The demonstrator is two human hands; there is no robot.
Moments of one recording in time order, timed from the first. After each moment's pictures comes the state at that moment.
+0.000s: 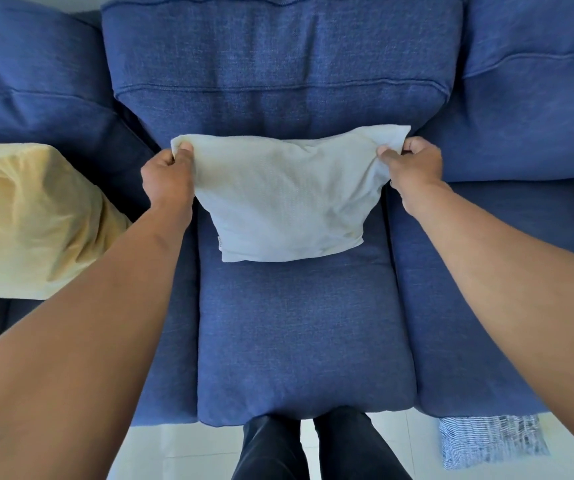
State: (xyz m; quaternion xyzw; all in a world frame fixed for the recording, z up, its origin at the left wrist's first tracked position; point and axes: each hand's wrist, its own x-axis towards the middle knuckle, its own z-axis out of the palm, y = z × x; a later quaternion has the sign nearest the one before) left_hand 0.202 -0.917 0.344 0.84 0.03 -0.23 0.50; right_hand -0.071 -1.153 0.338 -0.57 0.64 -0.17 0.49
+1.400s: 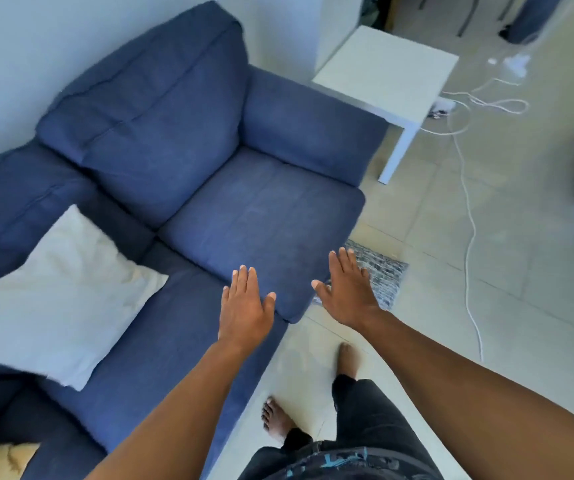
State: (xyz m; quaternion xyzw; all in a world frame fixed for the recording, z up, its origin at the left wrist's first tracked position) left_hand -0.339 -0.819 0.415 0.63 -0.72 -0.29 0.04; right_hand -0.553 -0.799 0.424 -0.57 0.76 -0.03 0.29
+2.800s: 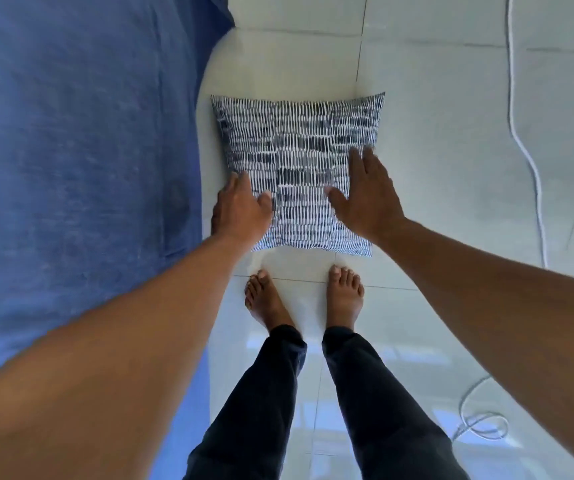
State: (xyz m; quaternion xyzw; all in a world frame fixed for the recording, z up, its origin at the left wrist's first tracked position) left_hand -0.720 -1.000 -0.109 0.53 -0.74 -0.34 -0.24; right_hand -0.888 -0.864 -0.120 -0.34 0.86 -0.05 0.38
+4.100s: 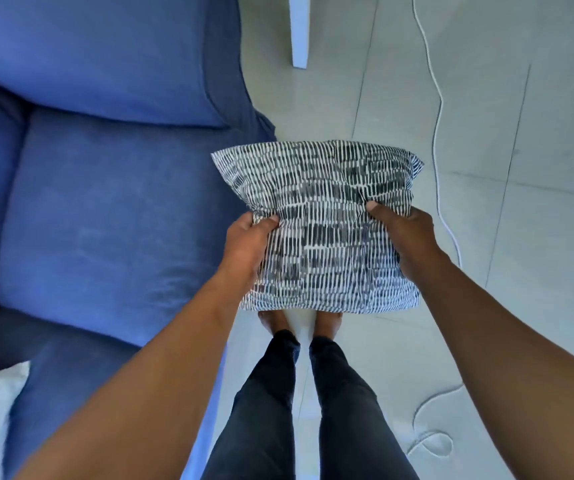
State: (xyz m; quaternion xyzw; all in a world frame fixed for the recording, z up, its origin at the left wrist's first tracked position) left_hand -0.734 -0.997 0.264 0.66 -0.39 -0.64 0.06; right_hand -0.935 -0.866 0.256 0.05 0.76 -0.46 0.46
